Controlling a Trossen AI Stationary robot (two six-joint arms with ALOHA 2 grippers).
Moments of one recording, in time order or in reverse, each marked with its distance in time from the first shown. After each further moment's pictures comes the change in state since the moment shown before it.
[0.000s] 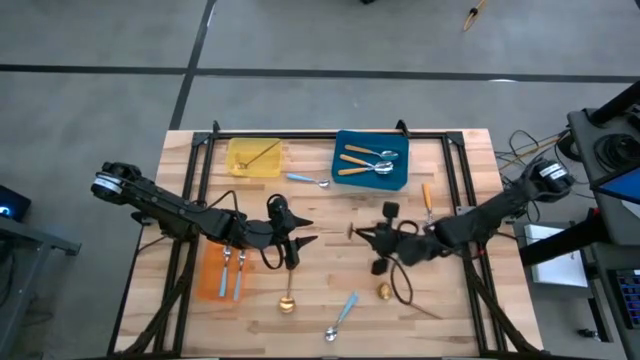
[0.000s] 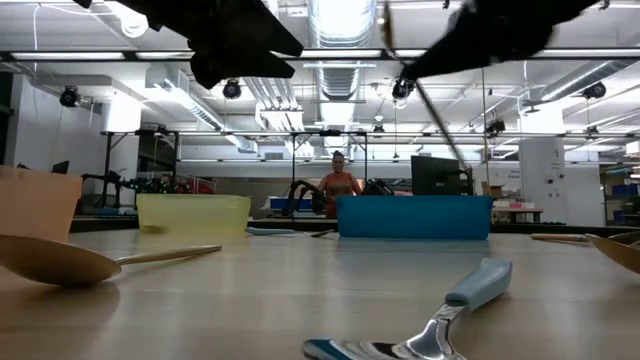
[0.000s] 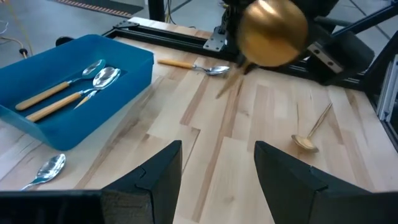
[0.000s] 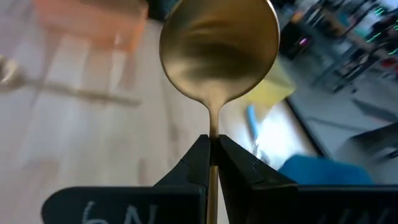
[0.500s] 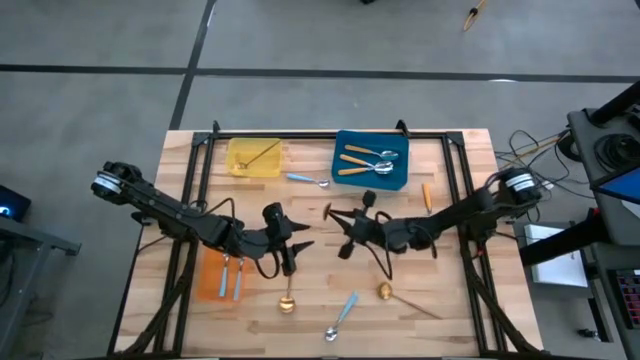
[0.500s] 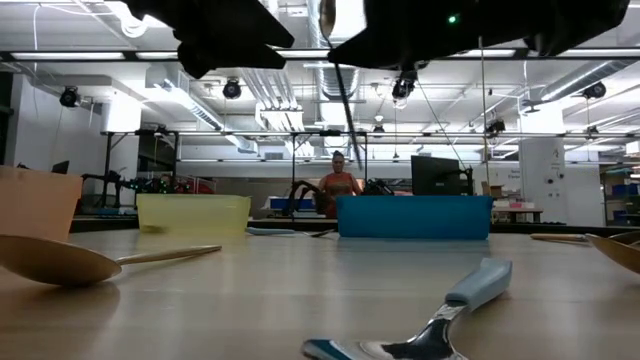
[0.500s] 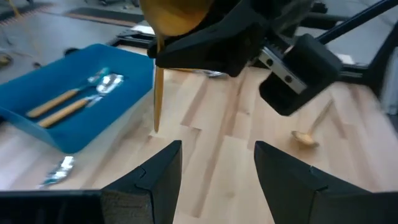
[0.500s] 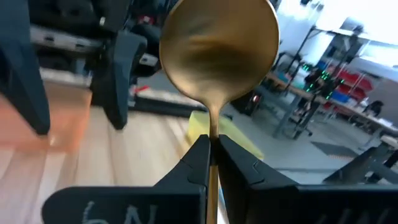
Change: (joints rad) left arm -0.072 0.000 0.000 -0.009 -0.104 0.024; right arm -0.159 0.302 0.008 0.833 -0.008 -0.310
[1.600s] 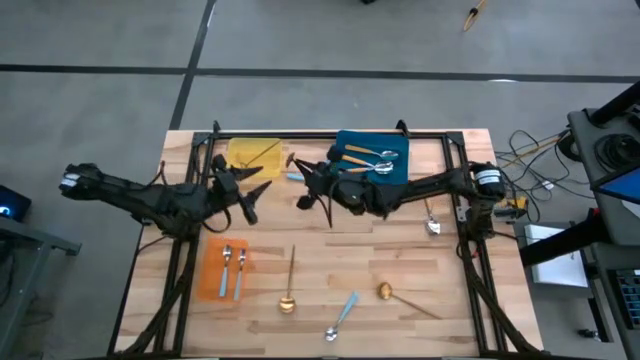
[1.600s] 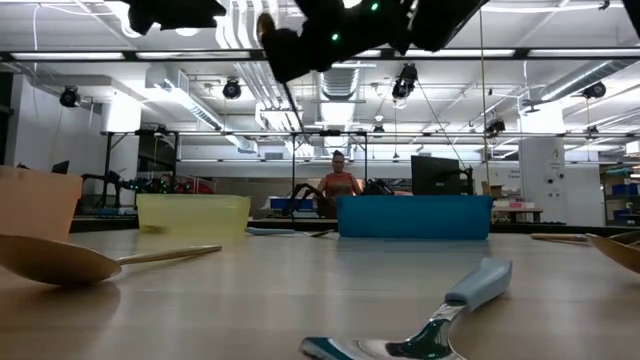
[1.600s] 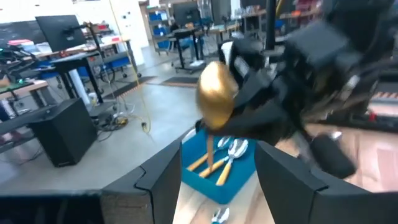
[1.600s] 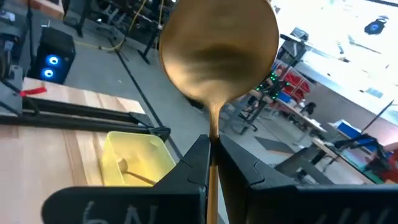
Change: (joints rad) left arm 0.148 -0.586 -0.143 -0.121 -0.212 0.373; right arm -0.299 0.220 0.488 -0.230 -0.106 -0.187
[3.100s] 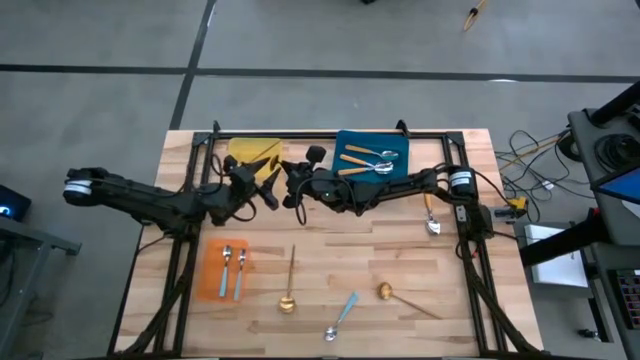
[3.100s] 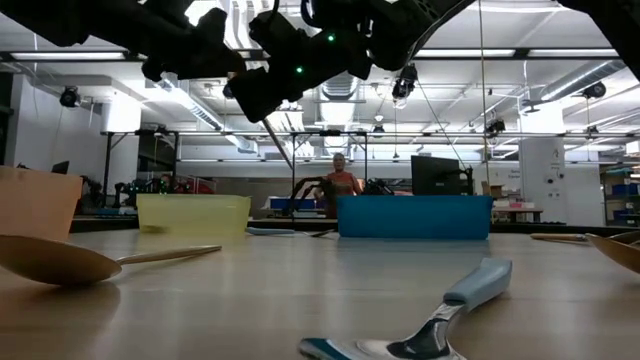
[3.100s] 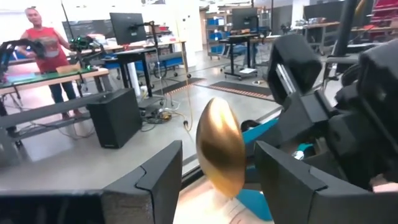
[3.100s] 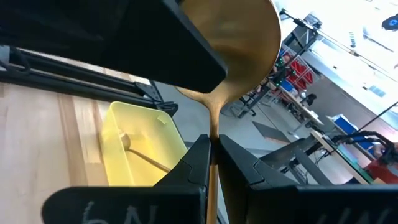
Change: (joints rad) left arm 0.172 0.230 -0.184 0.507 -0.078 0.005; right arm -0.040 0.197 0.216 -0.143 -0.005 -0.035
